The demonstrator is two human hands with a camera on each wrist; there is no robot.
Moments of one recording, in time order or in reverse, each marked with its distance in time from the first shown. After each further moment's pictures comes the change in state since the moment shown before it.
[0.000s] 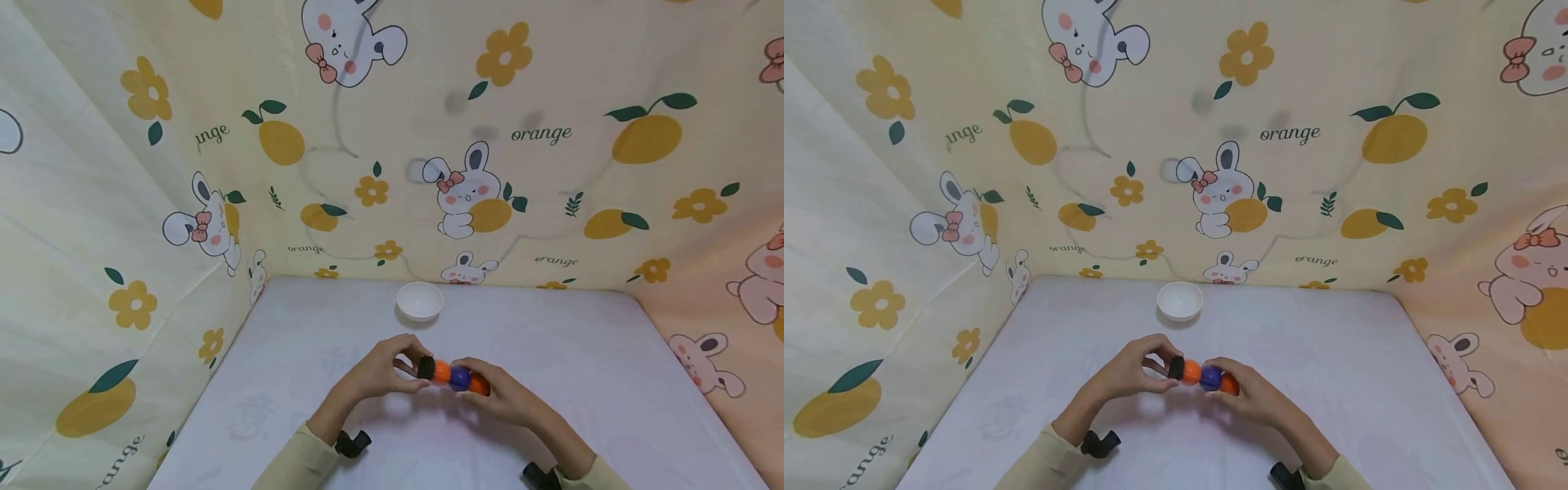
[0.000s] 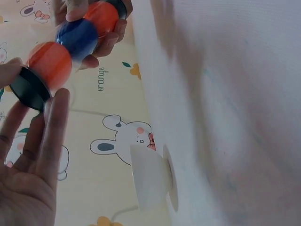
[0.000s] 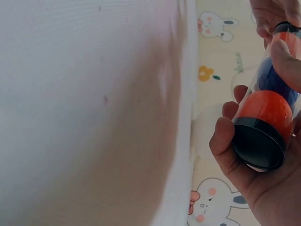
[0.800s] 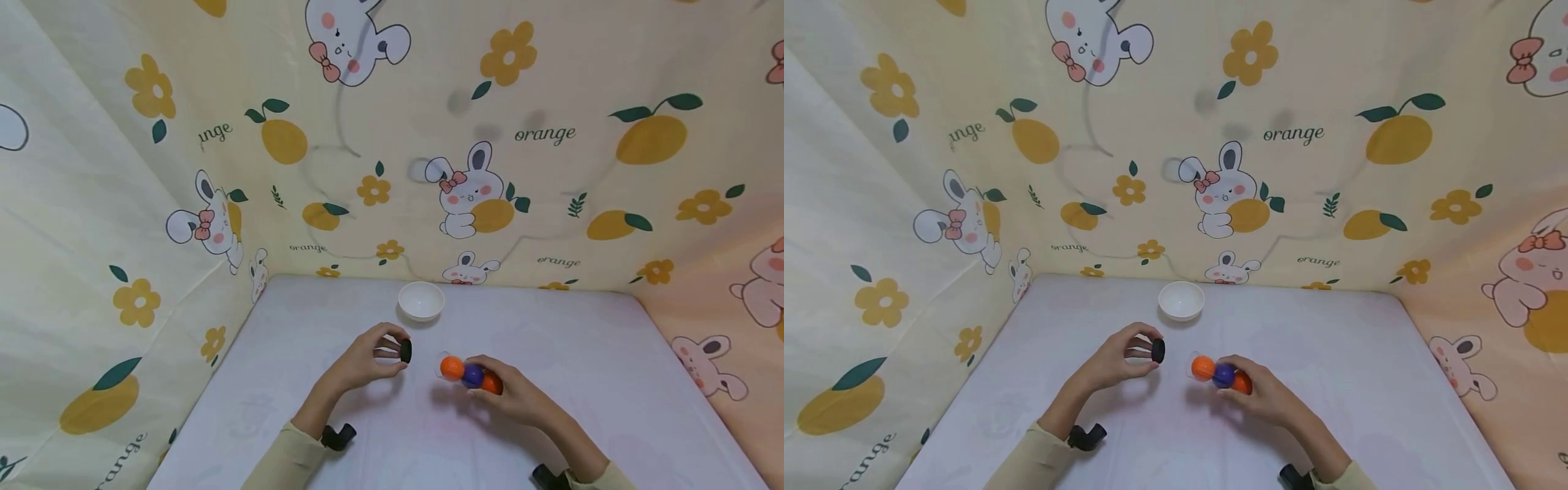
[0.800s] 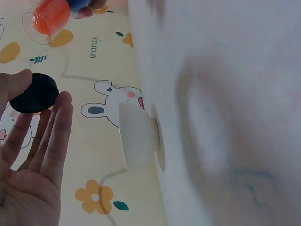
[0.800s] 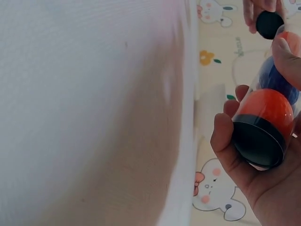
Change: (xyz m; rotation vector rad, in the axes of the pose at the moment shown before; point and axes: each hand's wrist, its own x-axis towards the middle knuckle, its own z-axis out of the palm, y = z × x) left_hand -0.016 -0.012 -0.026 -0.083 0.120 -0.146; right_hand -0.007 0.007 -0.011 0.033 0.046 0.119
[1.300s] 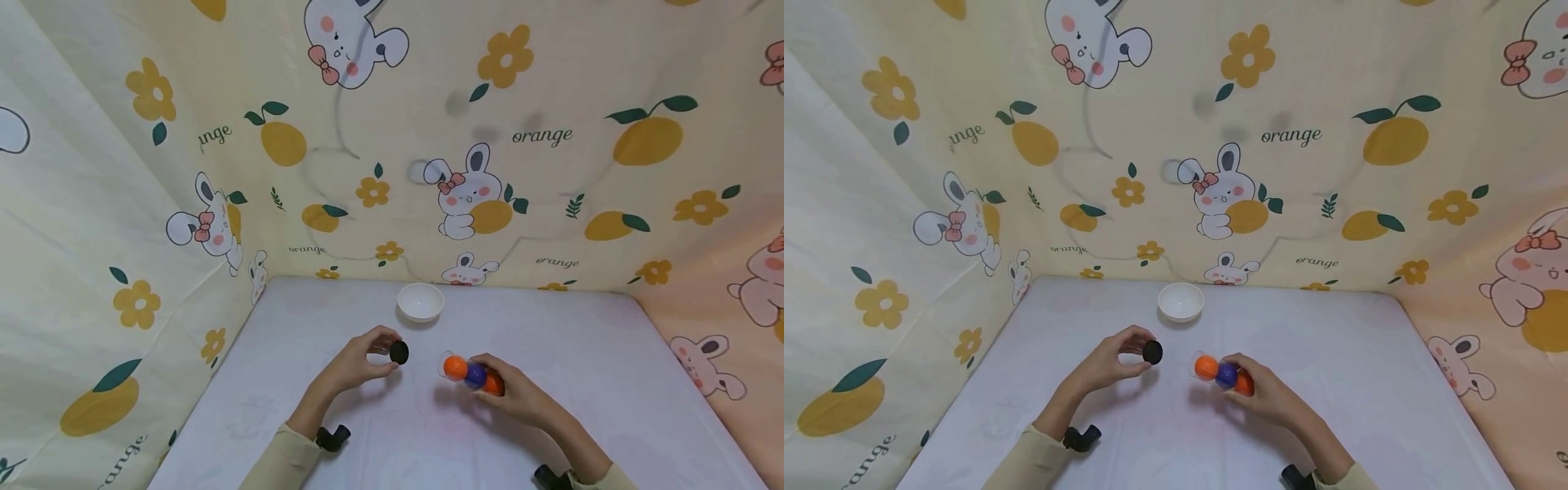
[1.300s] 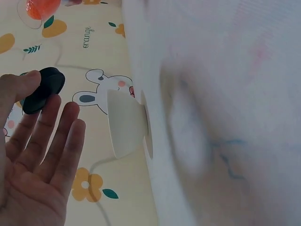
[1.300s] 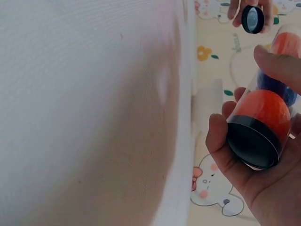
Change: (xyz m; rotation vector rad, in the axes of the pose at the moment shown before) left_hand -0.006 -0.014 -0.010 0.186 0.010 0.000; right_hand -0.004 -0.001 -0.005 -0.029 0.011 0.008
